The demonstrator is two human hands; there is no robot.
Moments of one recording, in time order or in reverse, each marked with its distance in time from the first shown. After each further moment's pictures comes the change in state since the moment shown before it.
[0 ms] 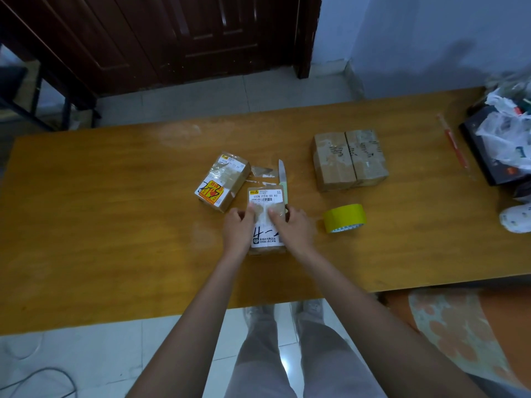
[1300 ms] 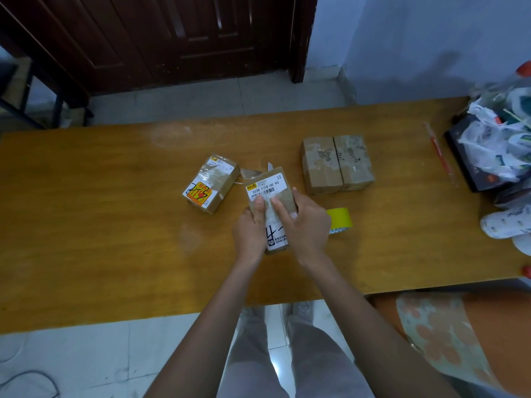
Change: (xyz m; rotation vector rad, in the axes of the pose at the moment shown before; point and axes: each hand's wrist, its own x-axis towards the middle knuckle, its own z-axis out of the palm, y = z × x) left_hand -0.039 0.034 0.036 -0.069 0.009 0.133; right_hand -0.017 -0.020 -0.057 -0.271 0.442 -0.347
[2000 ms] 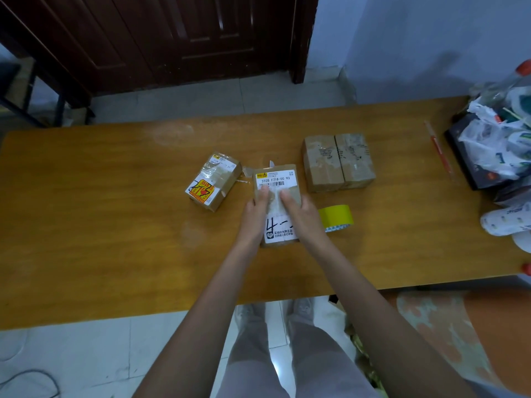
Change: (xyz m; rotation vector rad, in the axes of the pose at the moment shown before) left_hand 0.002 0.017 -0.008 -0.377 -0.289 -0.105; right_hand 0.007 0.002 -0.003 0.664 -0.493 0.511
